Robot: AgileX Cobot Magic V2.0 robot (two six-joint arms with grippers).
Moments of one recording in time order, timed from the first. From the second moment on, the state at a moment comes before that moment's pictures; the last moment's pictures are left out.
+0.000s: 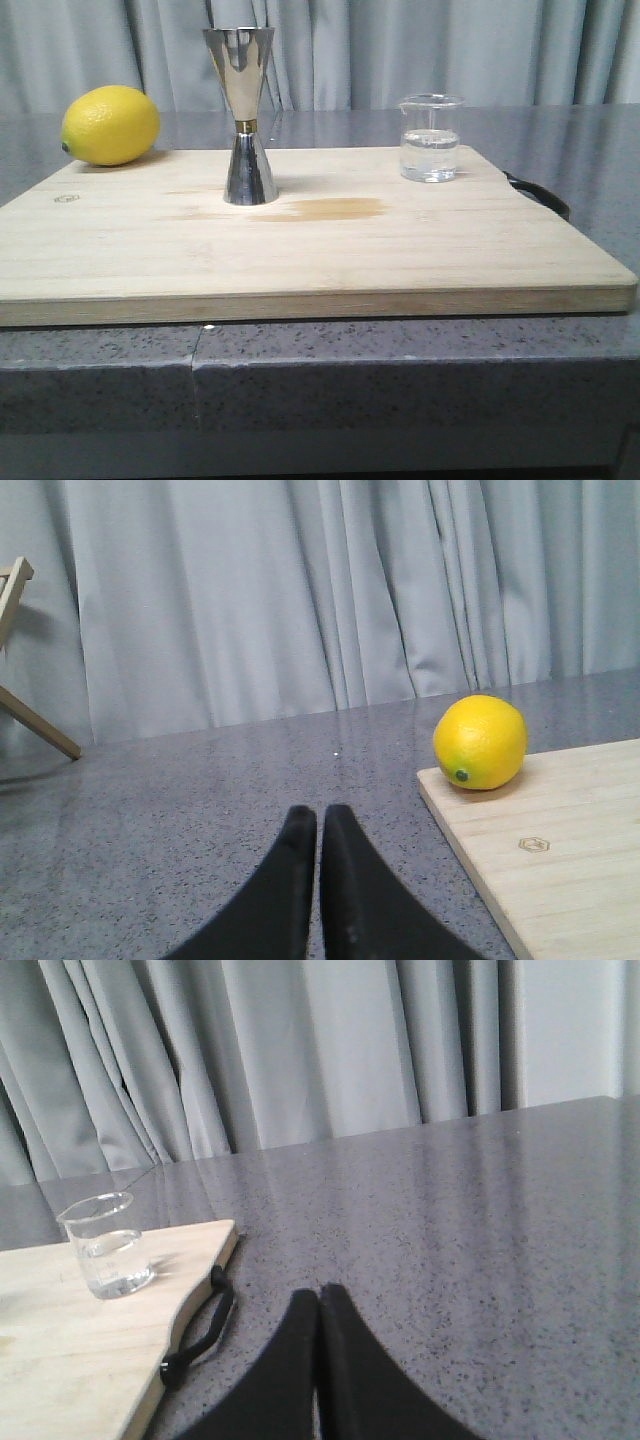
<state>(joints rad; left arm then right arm) -0.07 0.00 0.00 0.17 -0.07 -0.07 0.05 -0.01 0.02 0.02 -0.02 0.12</state>
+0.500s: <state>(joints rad) -0.07 0.00 0.00 -0.30 -0.22 -0.53 0.05 -0.01 -0.02 0.14 -0.06 0.48</state>
